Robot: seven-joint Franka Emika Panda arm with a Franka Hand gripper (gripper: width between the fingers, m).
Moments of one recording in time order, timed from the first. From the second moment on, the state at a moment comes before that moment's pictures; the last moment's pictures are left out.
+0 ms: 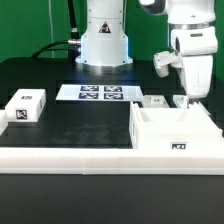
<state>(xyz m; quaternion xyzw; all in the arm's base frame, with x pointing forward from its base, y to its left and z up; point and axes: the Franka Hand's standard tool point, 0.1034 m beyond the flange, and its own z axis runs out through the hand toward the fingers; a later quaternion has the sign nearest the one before) 0.419 0.167 0.017 -0.74 -0.67 -0.03 0.05</state>
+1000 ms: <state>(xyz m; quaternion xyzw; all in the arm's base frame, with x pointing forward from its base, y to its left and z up) 0.415 0.164 0.012 -0.74 -0.67 -0.02 0.05</state>
